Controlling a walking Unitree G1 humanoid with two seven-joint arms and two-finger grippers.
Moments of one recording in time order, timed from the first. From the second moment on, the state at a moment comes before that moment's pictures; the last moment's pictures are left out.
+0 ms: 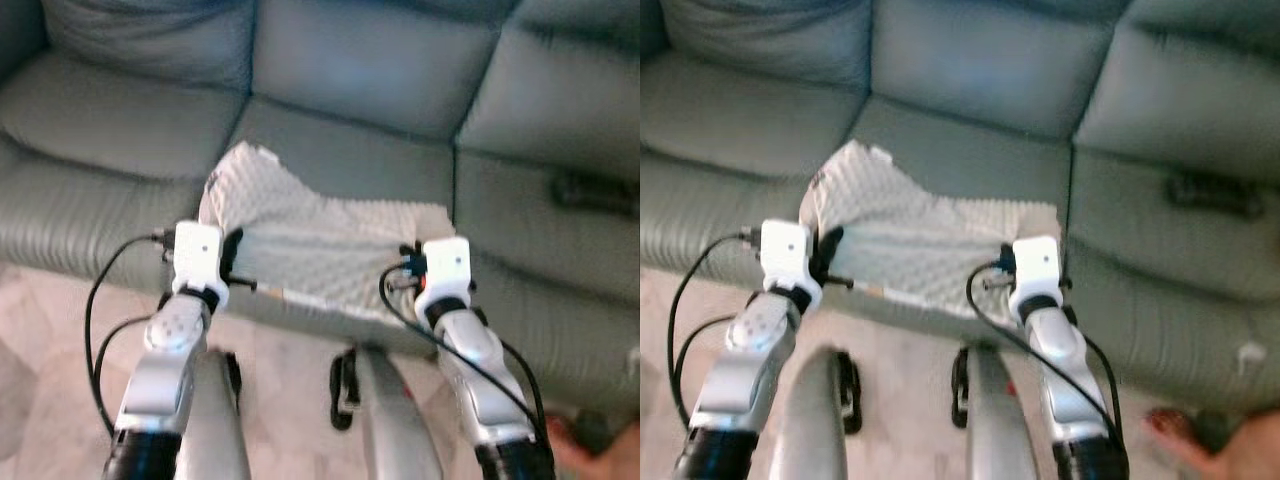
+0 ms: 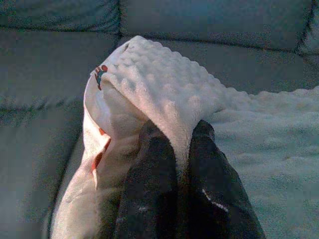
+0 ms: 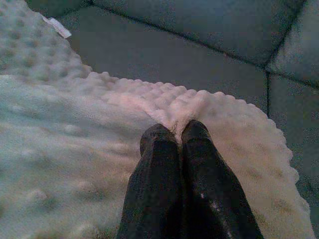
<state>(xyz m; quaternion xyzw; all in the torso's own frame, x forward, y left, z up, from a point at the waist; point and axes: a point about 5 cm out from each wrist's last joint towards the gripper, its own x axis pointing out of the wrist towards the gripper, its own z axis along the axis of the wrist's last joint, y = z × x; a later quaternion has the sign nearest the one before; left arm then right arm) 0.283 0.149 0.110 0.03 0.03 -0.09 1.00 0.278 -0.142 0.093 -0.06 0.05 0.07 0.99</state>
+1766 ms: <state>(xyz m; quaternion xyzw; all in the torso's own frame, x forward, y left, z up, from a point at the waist) 0.298 0.139 0.120 0.04 0.01 -0.10 0.99 0.301 -0.147 0.107 -0.09 0.02 0.08 0.99</state>
